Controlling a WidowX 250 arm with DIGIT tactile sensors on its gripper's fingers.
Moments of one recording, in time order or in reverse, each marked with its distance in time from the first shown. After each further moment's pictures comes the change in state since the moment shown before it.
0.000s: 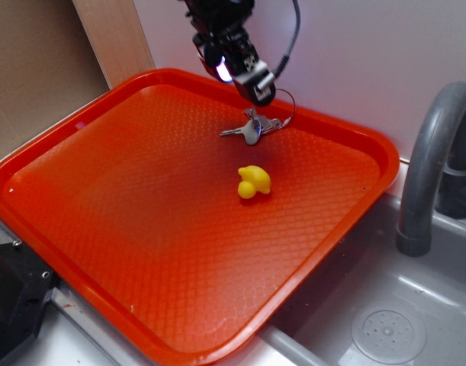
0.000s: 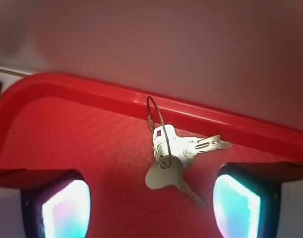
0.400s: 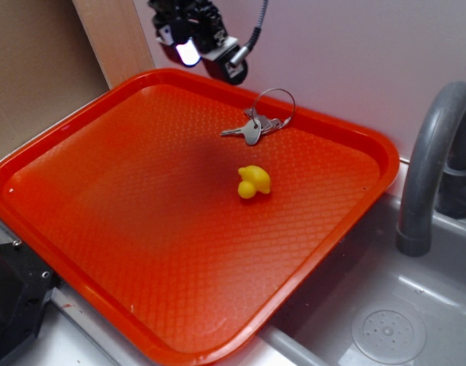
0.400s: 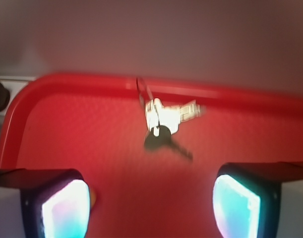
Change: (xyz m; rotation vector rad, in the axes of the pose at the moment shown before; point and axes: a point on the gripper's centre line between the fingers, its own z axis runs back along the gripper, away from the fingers) arm -0.008 -0.002 0.043 0.035 -0.038 0.101
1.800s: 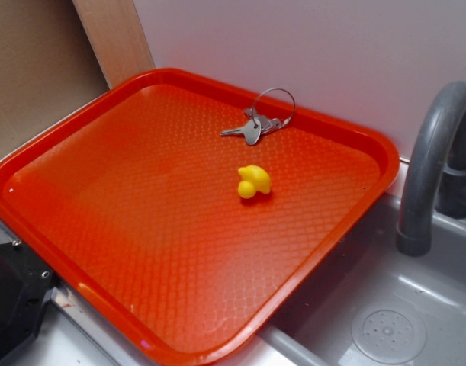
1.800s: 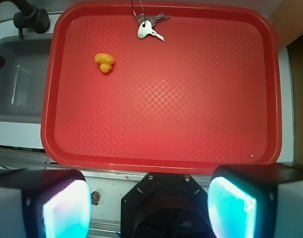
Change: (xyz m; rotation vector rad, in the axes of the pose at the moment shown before) arm -0.162 -0.023 0.165 0.037 0.139 0.119
